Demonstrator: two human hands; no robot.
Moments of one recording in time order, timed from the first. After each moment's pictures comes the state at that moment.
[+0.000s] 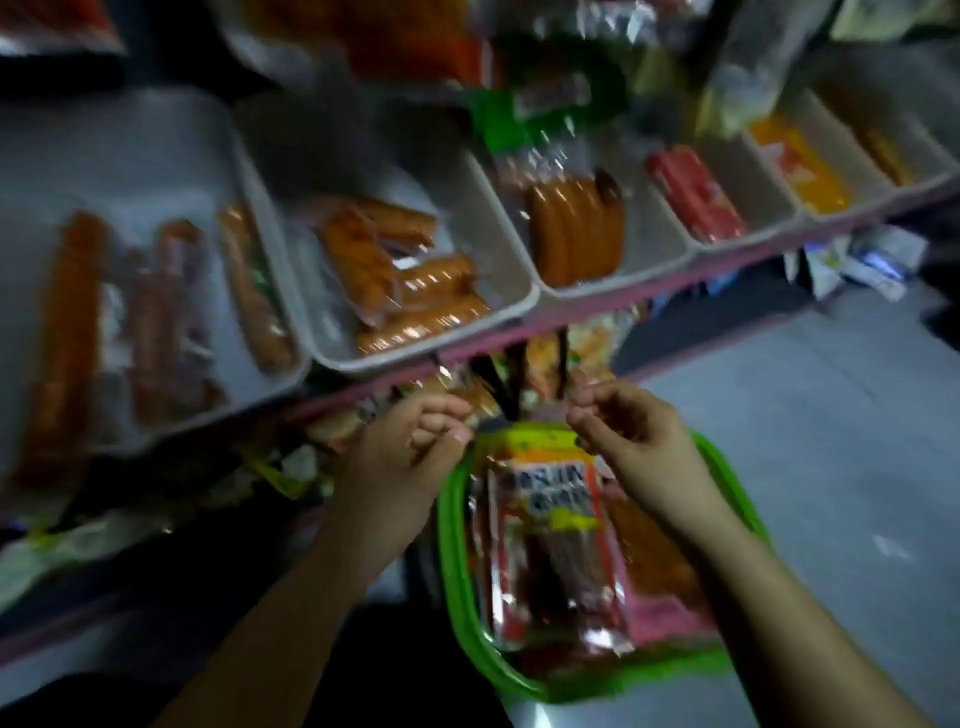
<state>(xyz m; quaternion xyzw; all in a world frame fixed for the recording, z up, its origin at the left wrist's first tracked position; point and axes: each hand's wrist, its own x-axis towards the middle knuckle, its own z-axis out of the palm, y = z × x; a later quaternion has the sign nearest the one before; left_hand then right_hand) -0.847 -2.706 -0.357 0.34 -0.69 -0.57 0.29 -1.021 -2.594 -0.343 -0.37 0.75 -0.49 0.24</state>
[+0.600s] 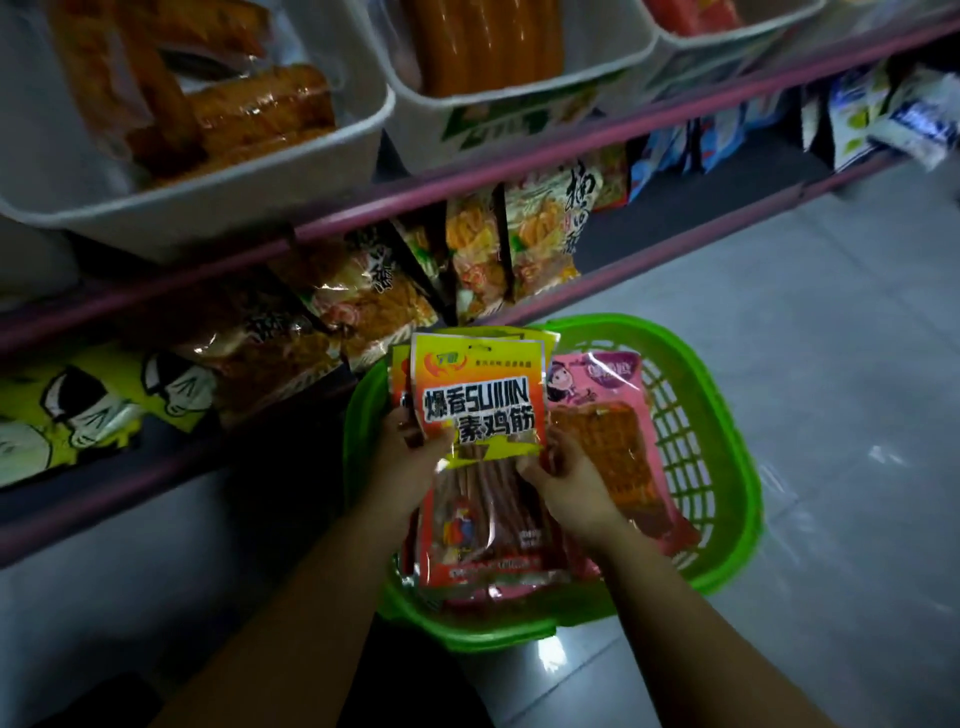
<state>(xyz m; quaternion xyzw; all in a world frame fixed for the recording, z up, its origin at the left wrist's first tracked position) -0.939 -2.650 -0.546 0.56 -0.52 -0.63 0.13 -1.063 -2.526 -0.551 -0.18 0.79 -0.41 0.42</state>
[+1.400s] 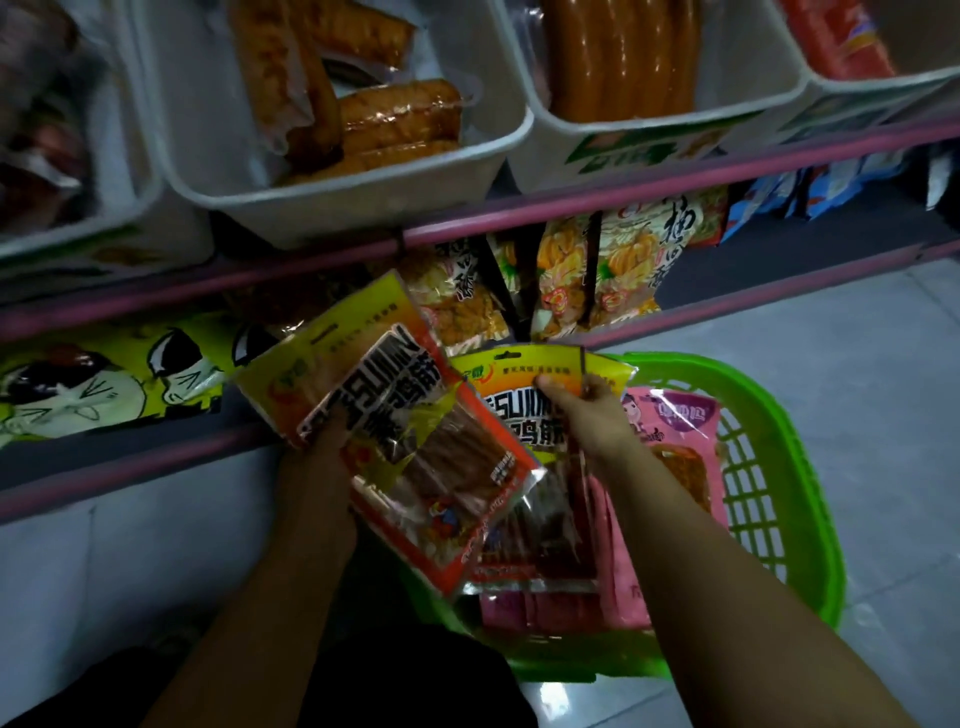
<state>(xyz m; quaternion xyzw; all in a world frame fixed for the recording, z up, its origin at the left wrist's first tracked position) -0.860 -2.678 -0.499 0.60 -0.26 -0.63 0.42 -1.083 -2.627 -0.535 -0.12 0.74 -0.48 0.46</state>
